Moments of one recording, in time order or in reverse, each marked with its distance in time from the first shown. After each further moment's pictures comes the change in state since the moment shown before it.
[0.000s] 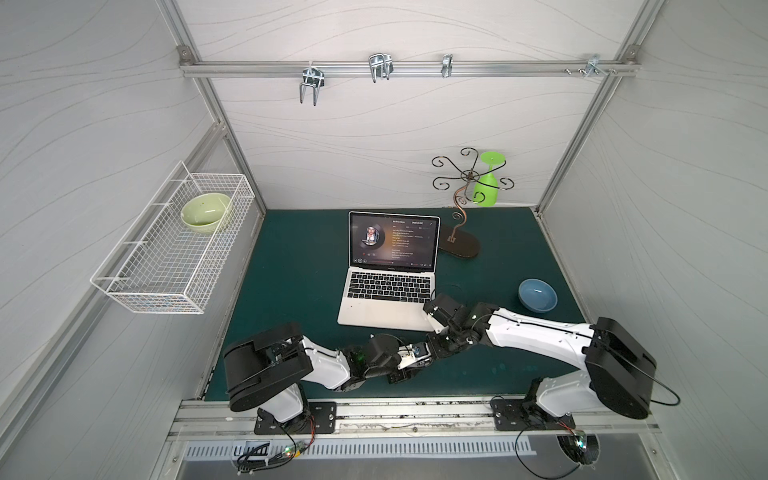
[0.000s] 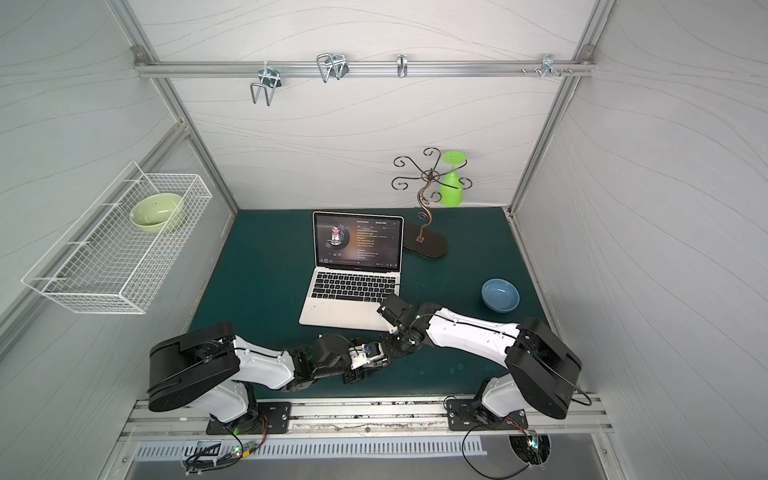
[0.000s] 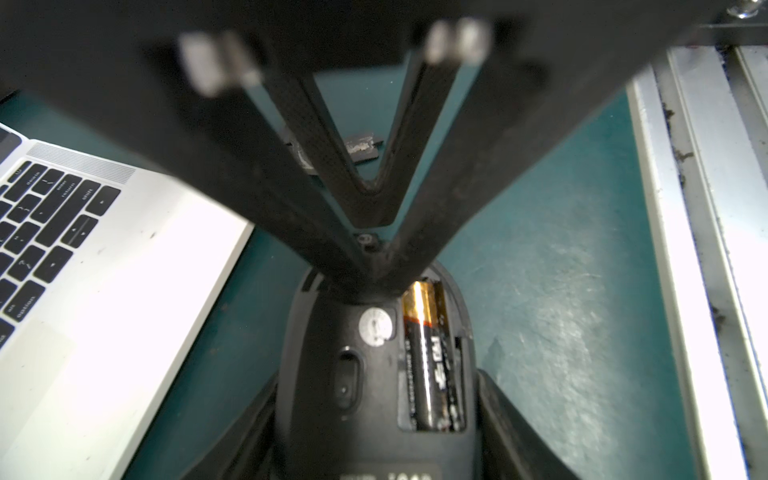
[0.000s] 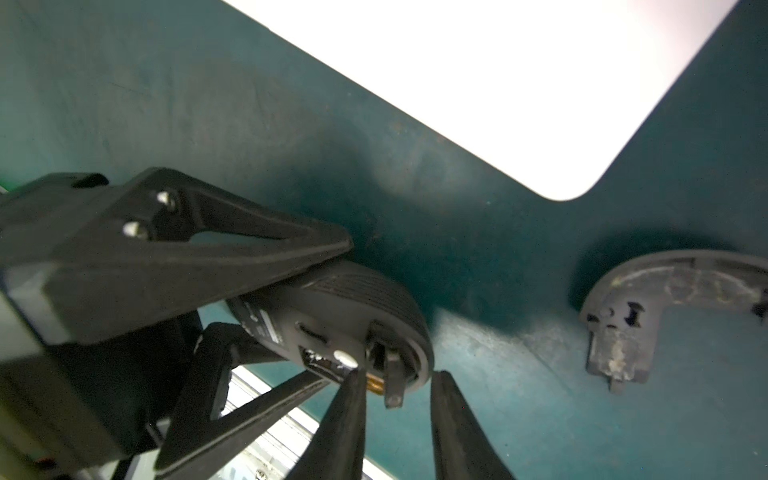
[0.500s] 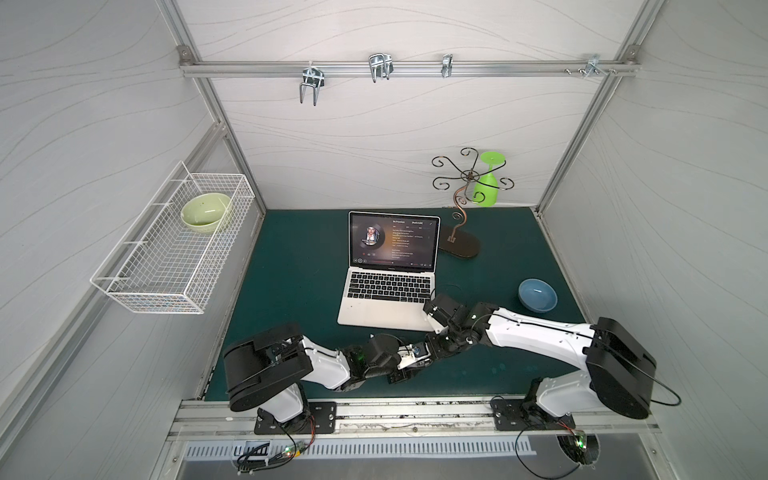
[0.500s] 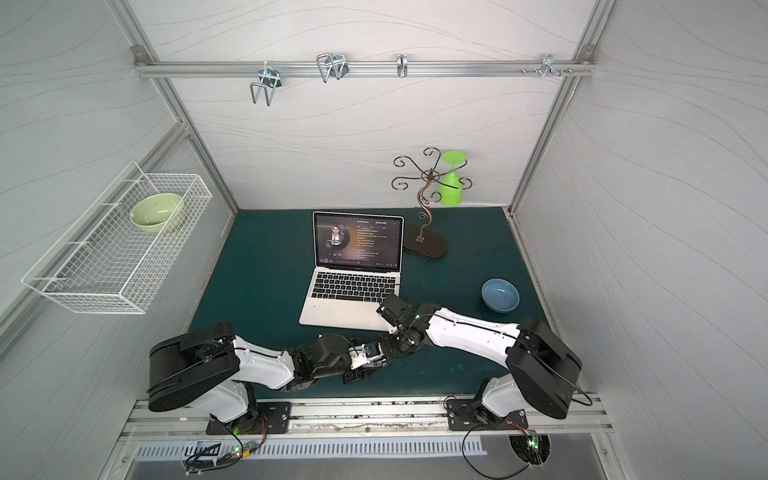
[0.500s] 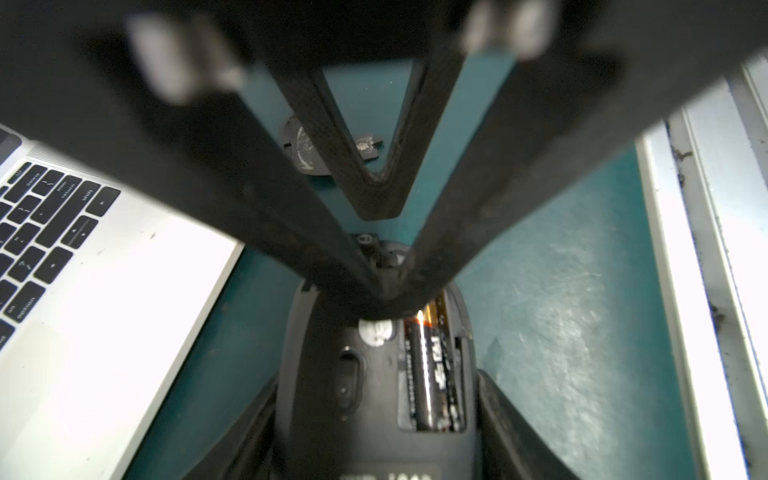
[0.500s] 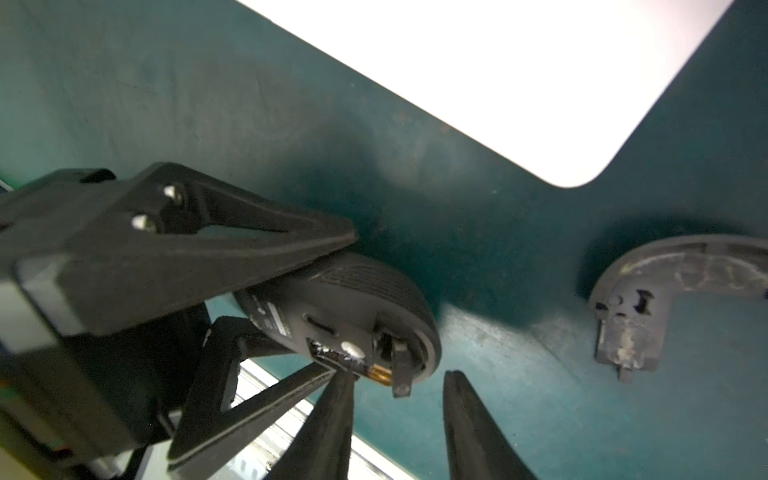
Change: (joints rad) left arm 0.001 0.000 0.000 0.000 0.002 0.003; right arm 0.005 -0.001 0.005 -0.010 -0.018 0.026
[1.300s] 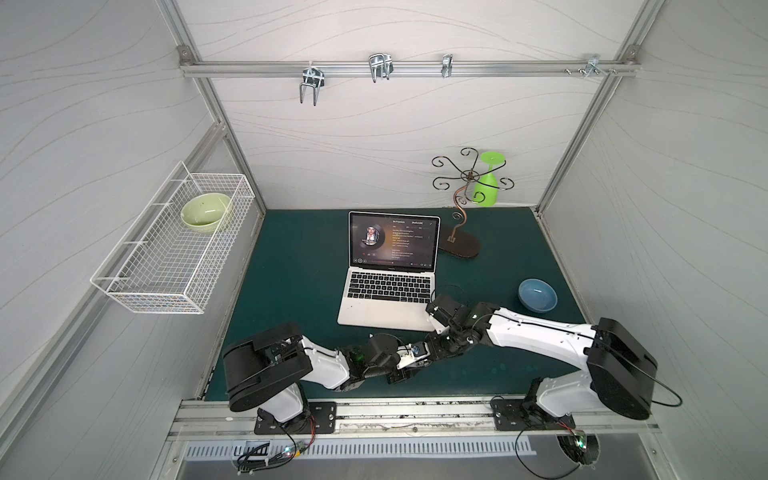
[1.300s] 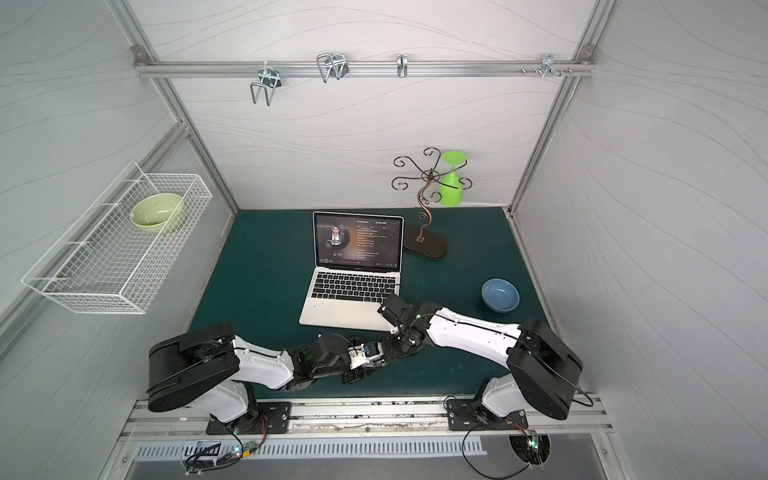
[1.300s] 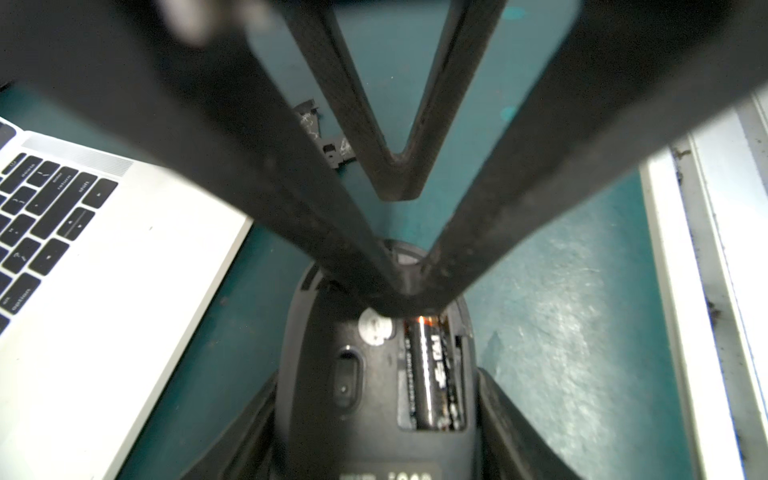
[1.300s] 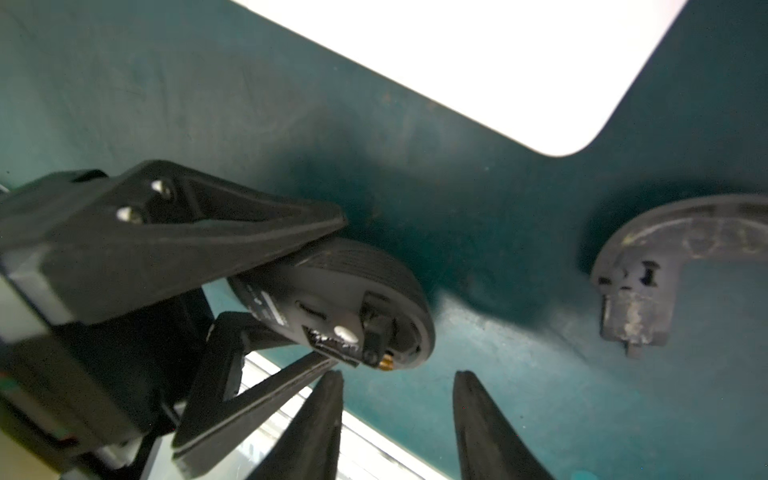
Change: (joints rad) left arm 0.006 -0.002 -0.004 0.000 0.010 -0.008; right arm -0.003 -0.006 0.000 -0.023 -0.018 0.056
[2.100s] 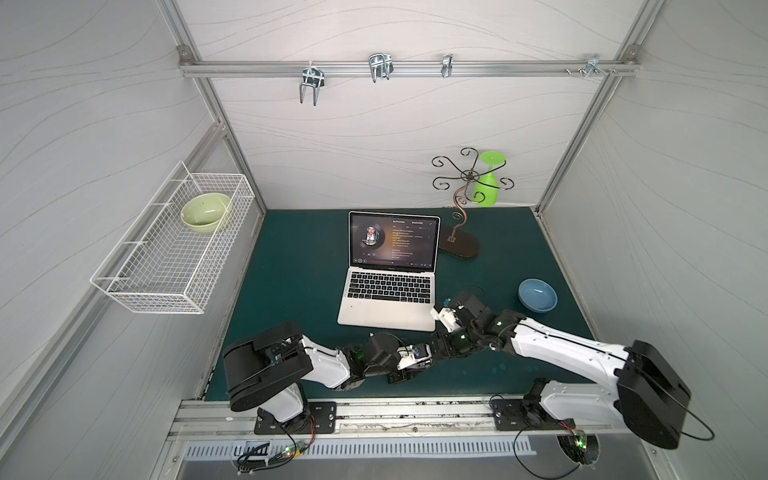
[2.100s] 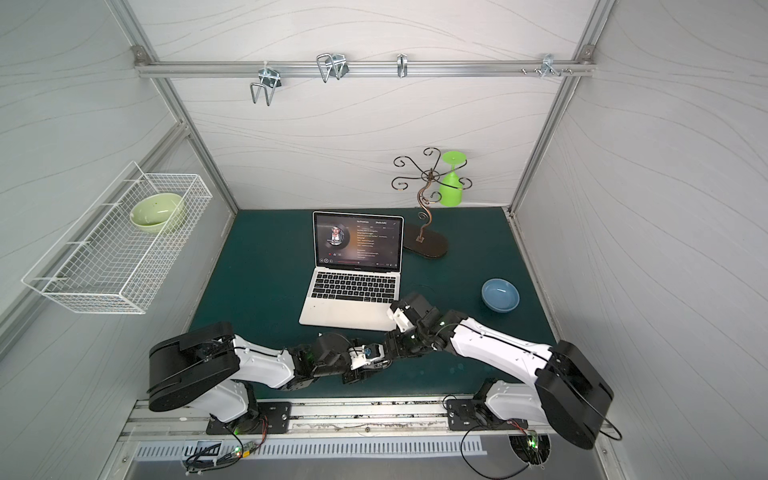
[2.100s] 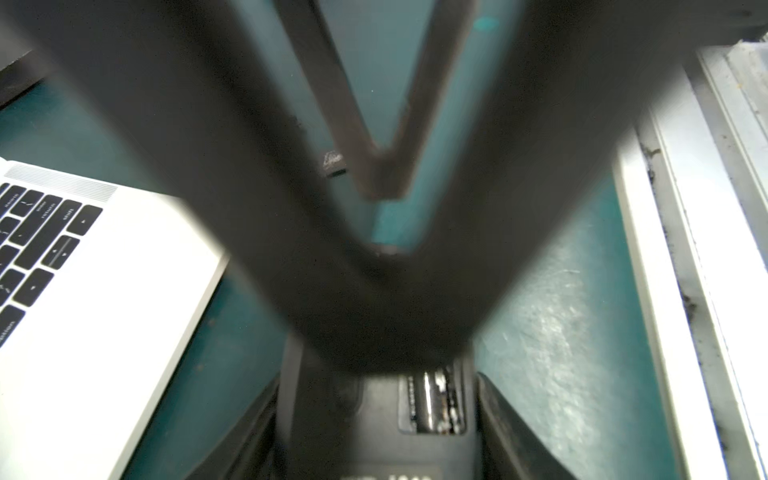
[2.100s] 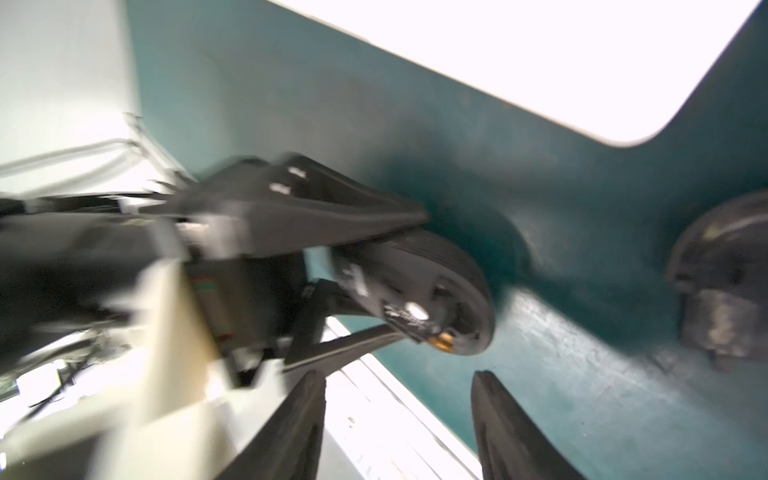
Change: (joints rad) left arm 0.010 0.002 0.007 -0.008 0.050 0.031; right arm -0.141 -0.239 -0.176 0.204 -0.256 0.004
